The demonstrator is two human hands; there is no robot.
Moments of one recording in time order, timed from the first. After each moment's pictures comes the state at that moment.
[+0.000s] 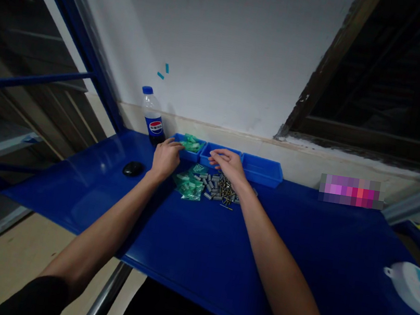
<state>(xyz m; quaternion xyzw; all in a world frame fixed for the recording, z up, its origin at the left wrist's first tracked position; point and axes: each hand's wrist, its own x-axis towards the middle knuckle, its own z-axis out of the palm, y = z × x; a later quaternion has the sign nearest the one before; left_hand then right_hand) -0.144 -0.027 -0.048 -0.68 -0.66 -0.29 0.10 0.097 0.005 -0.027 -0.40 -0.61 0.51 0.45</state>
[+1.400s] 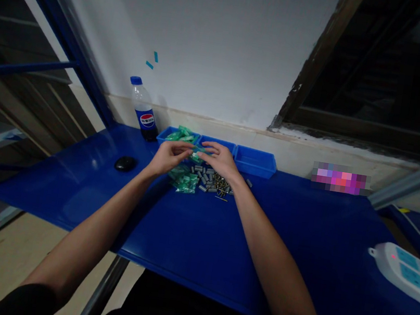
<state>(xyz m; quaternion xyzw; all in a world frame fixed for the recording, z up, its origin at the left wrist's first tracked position) -0.112 -0.037 -0.044 -0.67 -0.48 -0.50 -0.26 0.097 0.006 -0.040 -0.34 -0.68 0.48 0.43</state>
